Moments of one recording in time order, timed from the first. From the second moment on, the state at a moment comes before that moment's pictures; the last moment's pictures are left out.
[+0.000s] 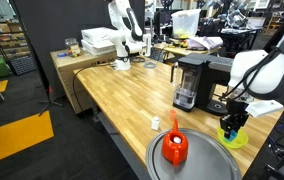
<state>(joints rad) 0.16 0.20 0.18 -2.66 0.26 2.72 0.15</state>
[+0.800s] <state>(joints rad) 0.12 0.22 0.18 -2.68 0.32 2.72 0.08</state>
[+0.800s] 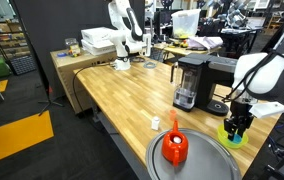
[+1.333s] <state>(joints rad) 0.10 0.22 0.19 -2.68 0.39 2.72 0.01</state>
